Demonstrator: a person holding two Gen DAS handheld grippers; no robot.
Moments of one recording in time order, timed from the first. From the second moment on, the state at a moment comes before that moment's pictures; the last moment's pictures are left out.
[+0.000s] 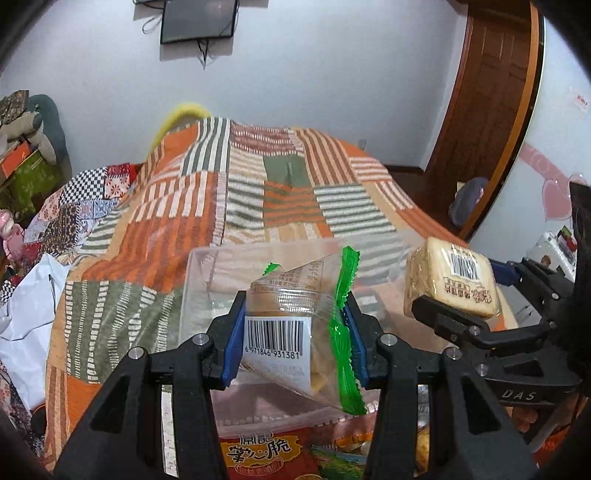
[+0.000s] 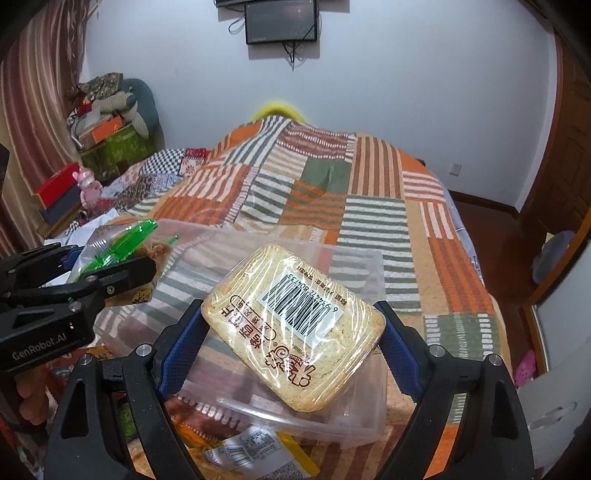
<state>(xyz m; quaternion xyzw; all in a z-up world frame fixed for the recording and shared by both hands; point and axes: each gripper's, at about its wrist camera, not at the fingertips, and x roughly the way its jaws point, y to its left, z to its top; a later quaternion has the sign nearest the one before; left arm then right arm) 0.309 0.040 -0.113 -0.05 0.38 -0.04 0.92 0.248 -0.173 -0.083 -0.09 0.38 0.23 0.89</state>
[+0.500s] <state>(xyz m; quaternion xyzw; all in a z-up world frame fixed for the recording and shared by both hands) 0.302 0.035 -0.113 -0.04 0.38 -0.04 0.92 0.248 -0.166 -0.086 -0.12 0.39 0.23 0.88</state>
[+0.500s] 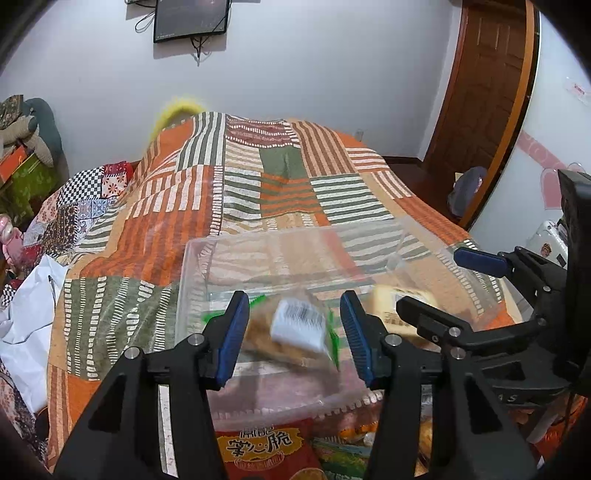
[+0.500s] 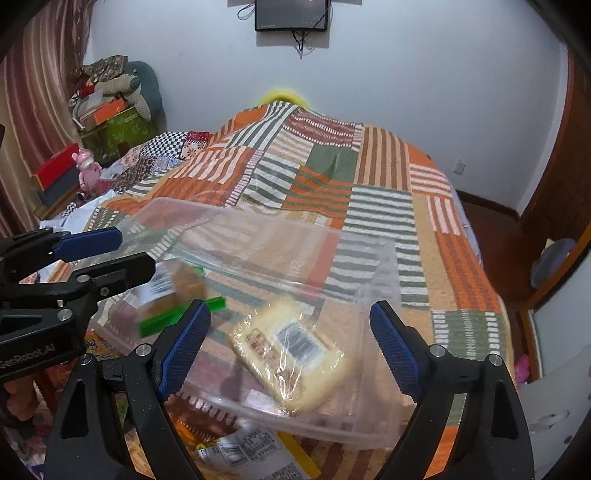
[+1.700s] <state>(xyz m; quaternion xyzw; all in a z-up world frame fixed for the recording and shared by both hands) 0.137 0.054 -0.091 -0.06 0.37 -0.02 0.93 0.136 -0.211 -0.044 -0.06 0.34 0.25 0.91</state>
